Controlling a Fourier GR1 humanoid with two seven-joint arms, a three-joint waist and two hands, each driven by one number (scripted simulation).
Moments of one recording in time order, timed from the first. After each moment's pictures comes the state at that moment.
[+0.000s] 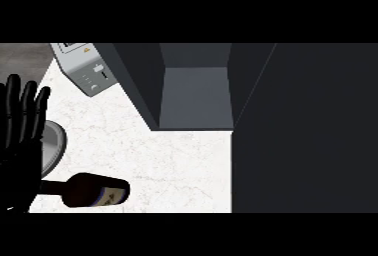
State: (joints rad) left arm -0.02 0.10 0.01 -2.10 0.02 0.04 -0.03; right arm 0.01 -0.12 -0.03 -2.10 -0.01 -0.01 0.00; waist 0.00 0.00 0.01
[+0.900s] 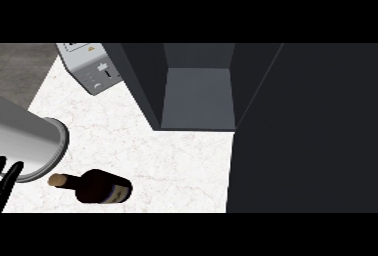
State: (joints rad) left arm 0.45 0.17 0.13 -2.34 0.57 -0.22 0.12; right arm 0.11 -0.16 0.14 -2.45 -0.12 0.07 0.32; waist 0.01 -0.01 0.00
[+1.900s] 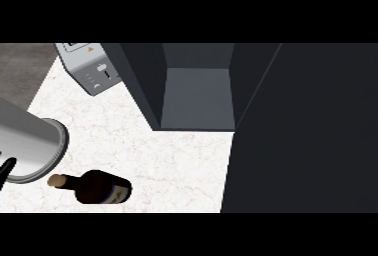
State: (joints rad) left arm 0.41 0.21 0.21 -2.35 0.64 -0.13 0.31; right arm -0.19 -0.19 0.11 -2.48 -0.10 -0.06 0.67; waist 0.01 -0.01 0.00
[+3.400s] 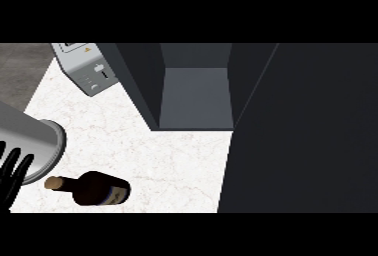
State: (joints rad) left arm 0.40 0.09 0.20 -2.20 0.51 -0.20 0.19; right arm -0.54 -0.24 0.03 -2.49 -0.09 -0.14 1.00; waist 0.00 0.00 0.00
